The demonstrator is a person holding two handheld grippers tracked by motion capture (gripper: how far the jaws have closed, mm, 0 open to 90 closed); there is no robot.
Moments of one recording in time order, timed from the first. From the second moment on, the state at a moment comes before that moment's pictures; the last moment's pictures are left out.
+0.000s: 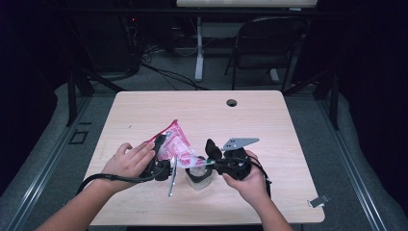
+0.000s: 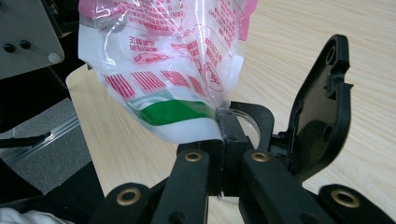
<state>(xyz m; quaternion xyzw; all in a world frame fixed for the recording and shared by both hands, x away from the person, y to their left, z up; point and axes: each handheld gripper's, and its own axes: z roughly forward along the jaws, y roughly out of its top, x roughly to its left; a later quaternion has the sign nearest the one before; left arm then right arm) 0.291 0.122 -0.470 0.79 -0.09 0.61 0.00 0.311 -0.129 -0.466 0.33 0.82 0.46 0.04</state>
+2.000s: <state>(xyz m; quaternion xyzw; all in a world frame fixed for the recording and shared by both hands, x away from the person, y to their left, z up) 0.288 0.116 -0.465 0.78 -0.11 0.61 -0.01 0.312 -0.132 -0.469 0.34 0.82 0.46 0.04</state>
